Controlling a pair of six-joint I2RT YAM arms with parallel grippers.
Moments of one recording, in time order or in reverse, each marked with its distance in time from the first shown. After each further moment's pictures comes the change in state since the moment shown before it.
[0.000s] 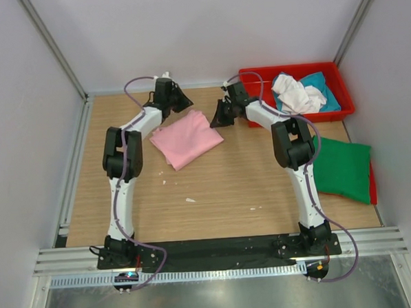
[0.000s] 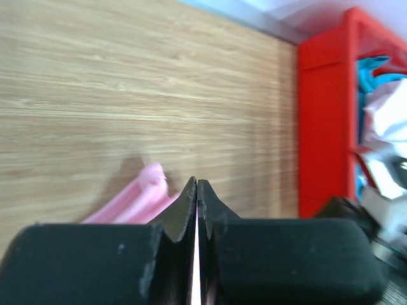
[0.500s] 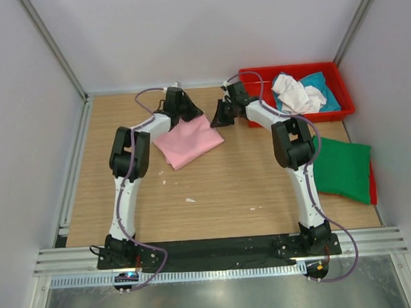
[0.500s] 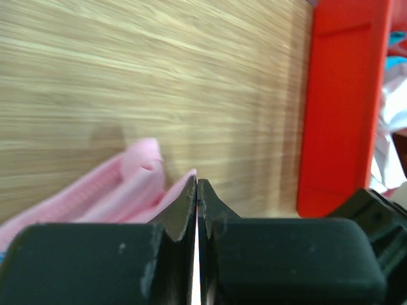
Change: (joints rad) left arm -0.060 0.032 -0.074 0.077 0.014 -0.126; right arm -0.001 -0.001 0.004 -0.007 0.004 -0.012
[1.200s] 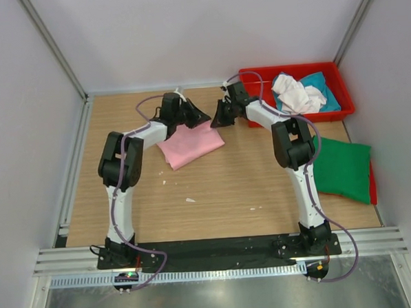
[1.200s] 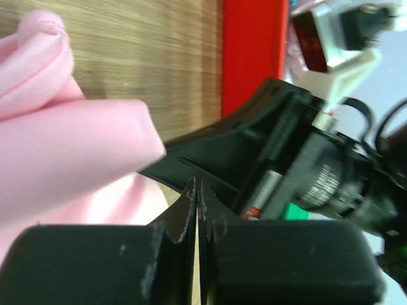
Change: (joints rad) left arm -0.023 -0.221 -0.292 0.160 0.212 -0.154; right arm 0.000 0.000 0.001 -0.009 0.000 -0.017
